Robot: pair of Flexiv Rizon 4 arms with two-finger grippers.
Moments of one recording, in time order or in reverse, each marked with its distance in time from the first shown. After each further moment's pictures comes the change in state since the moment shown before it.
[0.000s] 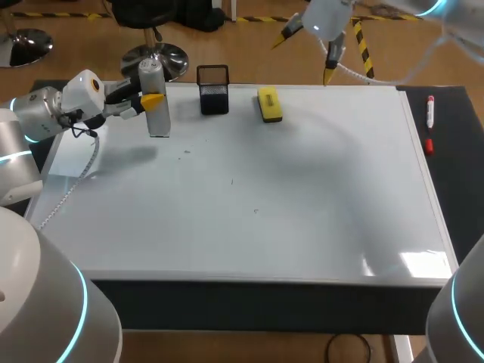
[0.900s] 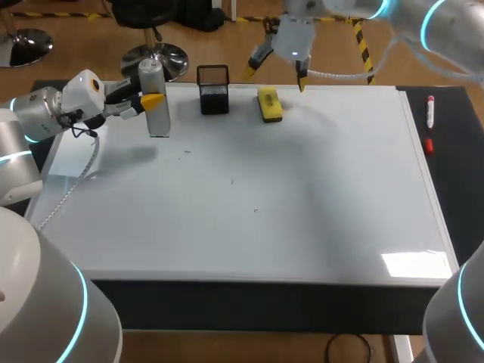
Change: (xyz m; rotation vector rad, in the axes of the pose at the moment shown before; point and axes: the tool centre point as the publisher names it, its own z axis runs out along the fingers) left arm 0.000 0.000 0.000 0.000 0.000 0.000; right arm -0.028 -0.008 0.085 -0.070 0.205 -0.565
